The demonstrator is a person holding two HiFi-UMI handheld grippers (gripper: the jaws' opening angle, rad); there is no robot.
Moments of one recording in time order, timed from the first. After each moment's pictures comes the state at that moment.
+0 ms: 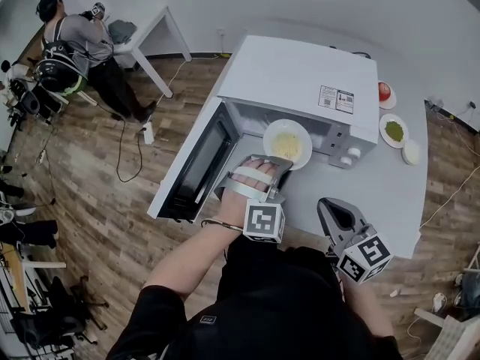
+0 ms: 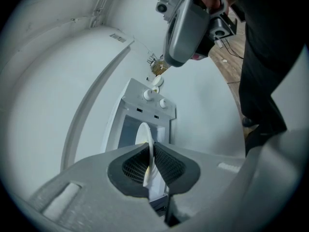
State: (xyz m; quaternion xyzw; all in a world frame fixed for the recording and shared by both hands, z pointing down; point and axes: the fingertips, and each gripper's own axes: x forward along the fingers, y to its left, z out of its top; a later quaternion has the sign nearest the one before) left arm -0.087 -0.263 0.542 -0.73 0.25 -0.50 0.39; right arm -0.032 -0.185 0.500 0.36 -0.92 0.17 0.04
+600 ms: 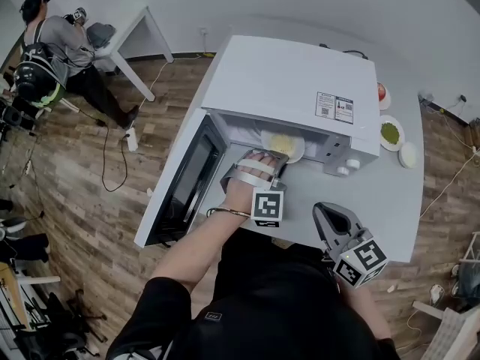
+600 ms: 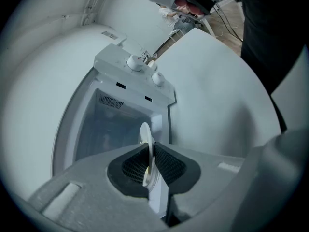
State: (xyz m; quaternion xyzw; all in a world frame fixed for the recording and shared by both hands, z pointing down) left arm -0.081 -0.342 0.624 -0.73 0.21 -0.51 0.40; right arm -0.038 -0.221 0.527 0.38 -0.91 0.18 0.05
